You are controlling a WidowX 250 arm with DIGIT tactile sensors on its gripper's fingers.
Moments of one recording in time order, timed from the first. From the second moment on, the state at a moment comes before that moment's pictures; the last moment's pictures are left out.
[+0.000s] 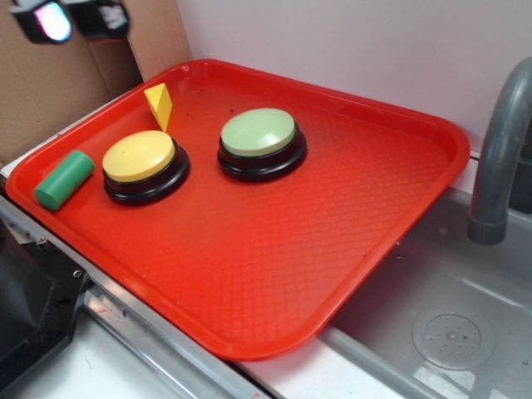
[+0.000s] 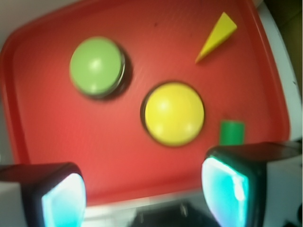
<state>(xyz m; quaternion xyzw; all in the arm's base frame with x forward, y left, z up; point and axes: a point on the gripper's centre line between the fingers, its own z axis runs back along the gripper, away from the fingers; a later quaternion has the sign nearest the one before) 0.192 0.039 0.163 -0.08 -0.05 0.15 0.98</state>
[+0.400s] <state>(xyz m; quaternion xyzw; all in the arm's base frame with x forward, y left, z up) 0.234 0.081 0.113 -0.06 -0.08 0.28 0.95</state>
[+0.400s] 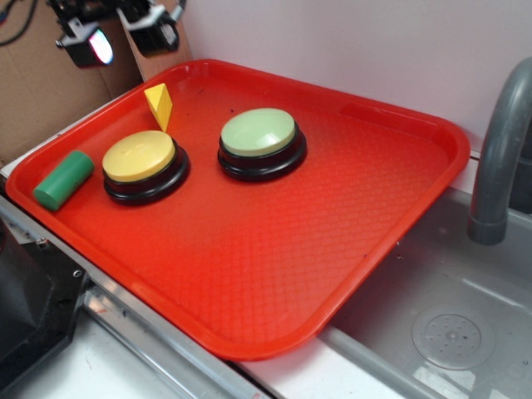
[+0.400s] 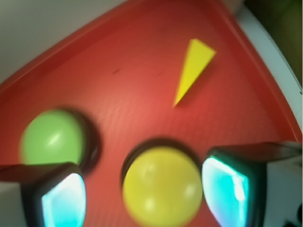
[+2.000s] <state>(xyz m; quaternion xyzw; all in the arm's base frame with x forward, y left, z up) 0.276 0.126 0.020 -0.01 -0.09 0.36 0.93</state>
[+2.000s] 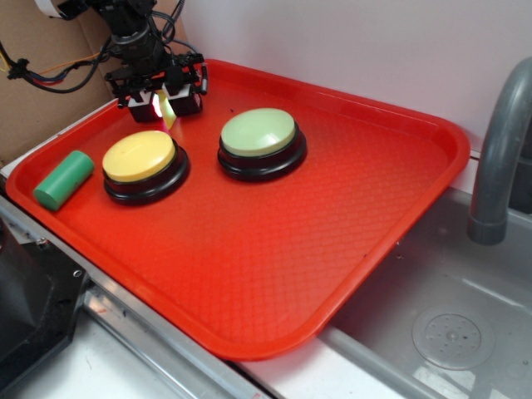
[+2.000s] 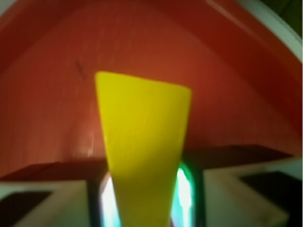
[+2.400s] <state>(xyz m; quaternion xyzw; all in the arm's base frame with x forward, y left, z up) 0.261 0.097 0.075 -0.02 -0.07 0.28 0.96</state>
